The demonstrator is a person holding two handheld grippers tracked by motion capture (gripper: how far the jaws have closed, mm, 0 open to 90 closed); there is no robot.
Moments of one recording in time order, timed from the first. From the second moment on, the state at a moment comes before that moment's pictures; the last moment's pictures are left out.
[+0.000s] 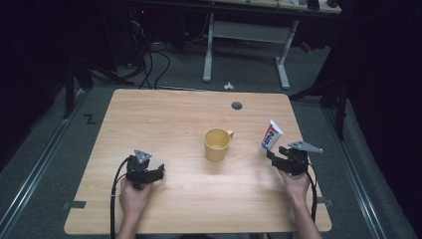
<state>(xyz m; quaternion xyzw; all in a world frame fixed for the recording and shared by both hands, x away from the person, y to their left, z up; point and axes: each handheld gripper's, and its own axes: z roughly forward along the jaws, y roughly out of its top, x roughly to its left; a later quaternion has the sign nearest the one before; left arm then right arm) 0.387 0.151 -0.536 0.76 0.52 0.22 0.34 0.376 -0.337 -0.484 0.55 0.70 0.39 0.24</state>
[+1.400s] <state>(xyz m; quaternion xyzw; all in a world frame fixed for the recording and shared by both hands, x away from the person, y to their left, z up) 0.387 0.151 -0.536 0.76 0.52 0.22 0.34 0.425 -0.324 -0.462 0.55 0.69 0.39 0.25</state>
